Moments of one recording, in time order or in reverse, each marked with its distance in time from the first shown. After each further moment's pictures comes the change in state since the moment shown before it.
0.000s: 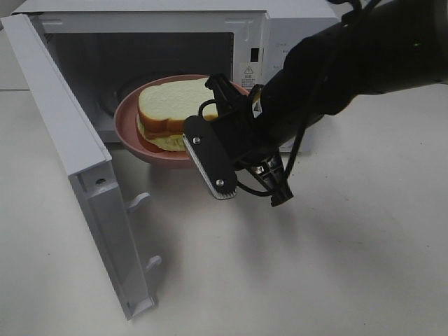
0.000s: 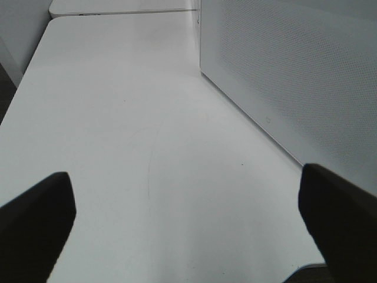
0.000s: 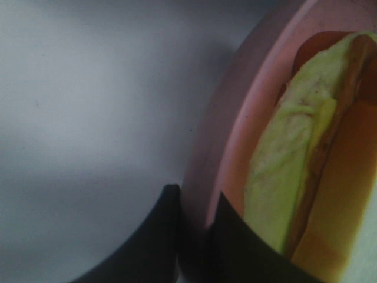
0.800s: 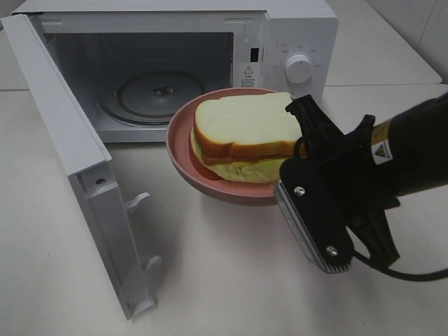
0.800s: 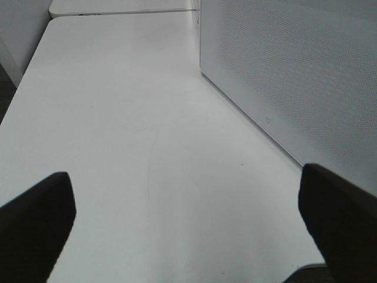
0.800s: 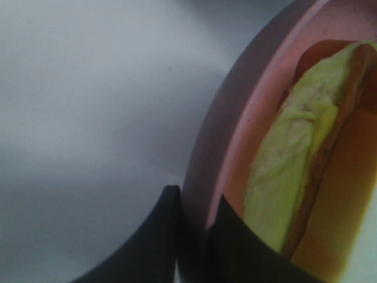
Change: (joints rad) left arm 0.000 0.000 0.000 0.000 0.000 0.000; right arm -0.004 -0.446 0.416 0.004 0.012 0.026
